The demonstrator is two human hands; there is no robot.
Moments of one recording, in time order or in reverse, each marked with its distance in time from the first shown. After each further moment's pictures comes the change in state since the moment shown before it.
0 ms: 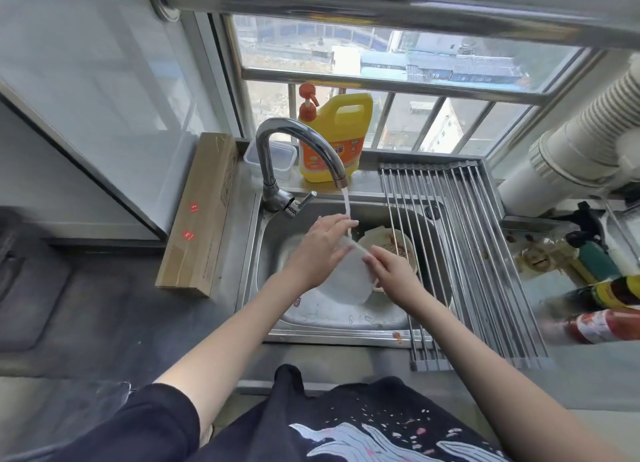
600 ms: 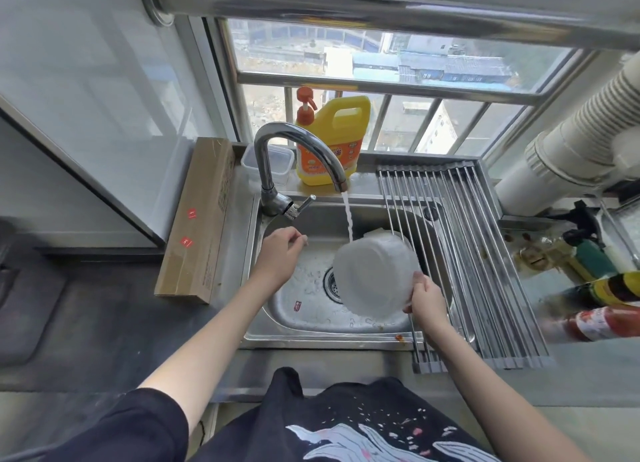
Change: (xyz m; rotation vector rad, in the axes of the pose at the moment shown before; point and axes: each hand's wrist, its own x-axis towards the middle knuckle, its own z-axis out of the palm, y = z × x) left_hand -0.017 -0.043 -0.021 -0.127 0.117 -0.480; right_hand -0.033 0.030 -0.003 0.307 0.361 0.544
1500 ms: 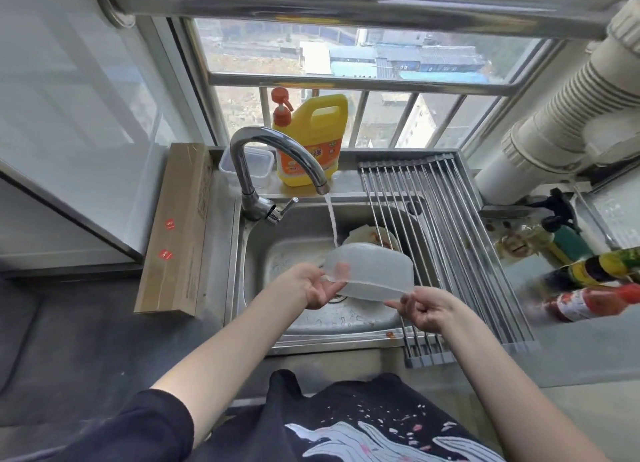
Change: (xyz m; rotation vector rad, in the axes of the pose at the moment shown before) left_hand -0.007 0.056 0.042 -1.141 -0.404 -1.258; right_hand 0.012 -0.016 -0.036 0.767 -0.348 0.937
